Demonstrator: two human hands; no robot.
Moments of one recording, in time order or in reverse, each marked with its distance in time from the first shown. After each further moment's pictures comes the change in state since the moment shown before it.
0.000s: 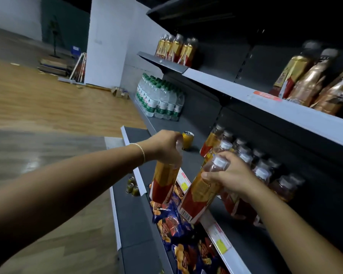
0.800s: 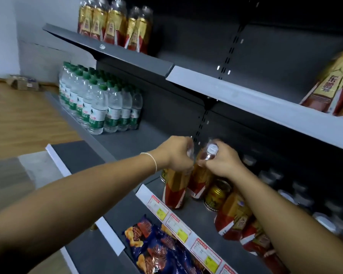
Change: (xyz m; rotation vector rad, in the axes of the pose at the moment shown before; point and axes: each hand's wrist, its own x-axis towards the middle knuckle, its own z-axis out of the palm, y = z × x) left_hand 0.286 -0.098 0.038 -0.246 -0.152 0.398; right_hand 0.276 -0.018 0.030 -0.432 0.457 0.245
